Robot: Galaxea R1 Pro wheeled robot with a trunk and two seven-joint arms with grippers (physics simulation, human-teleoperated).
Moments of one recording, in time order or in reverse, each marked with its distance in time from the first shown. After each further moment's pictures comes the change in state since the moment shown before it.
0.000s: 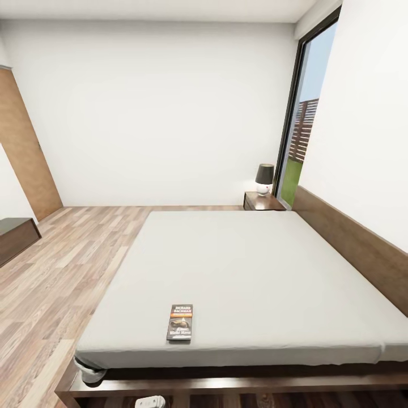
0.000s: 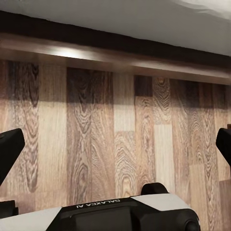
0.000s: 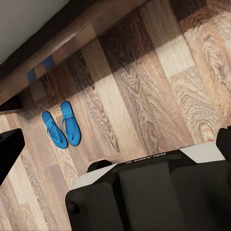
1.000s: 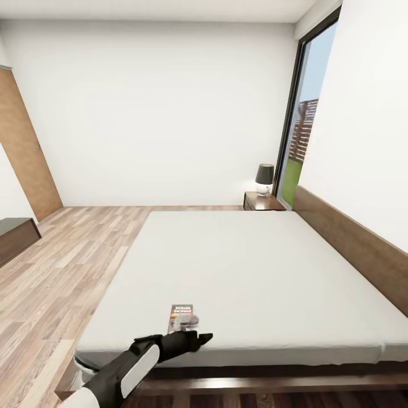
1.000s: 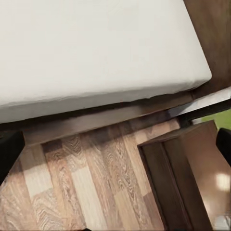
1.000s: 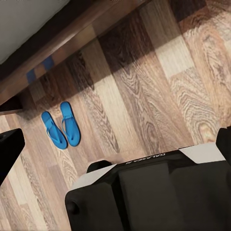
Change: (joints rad) left arm -0.098 0.088 0.014 -0.755 -0.003 0.516 0.104; right arm 0.000 0.000 0.000 0.000 0.000 -0.001 -0.001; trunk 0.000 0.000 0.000
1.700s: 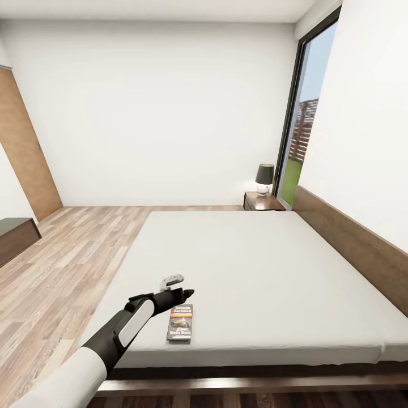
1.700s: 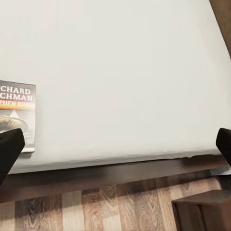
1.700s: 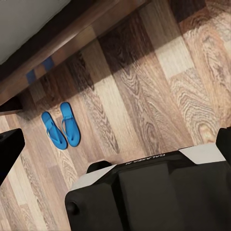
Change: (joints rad) left arm -0.142 0.001 0.182 -0.058 0.000 0.092 0.278; right arm 0.000 -0.001 0.000 -0.001 0.000 0.000 0.001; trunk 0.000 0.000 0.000
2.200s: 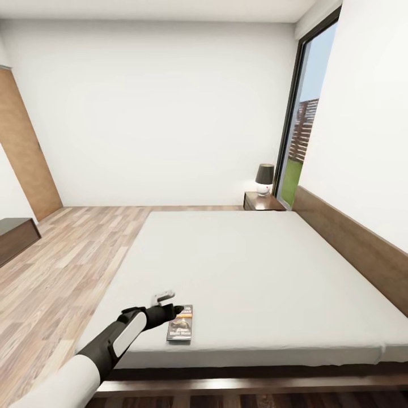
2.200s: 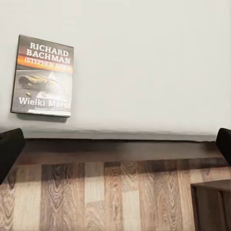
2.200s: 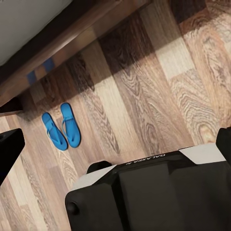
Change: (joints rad) left arm 0.019 0.026 -0.004 0.133 0.002 -0.001 -0.008; right arm 0.000 0.000 -0.001 0.000 0.000 0.000 0.000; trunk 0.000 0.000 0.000
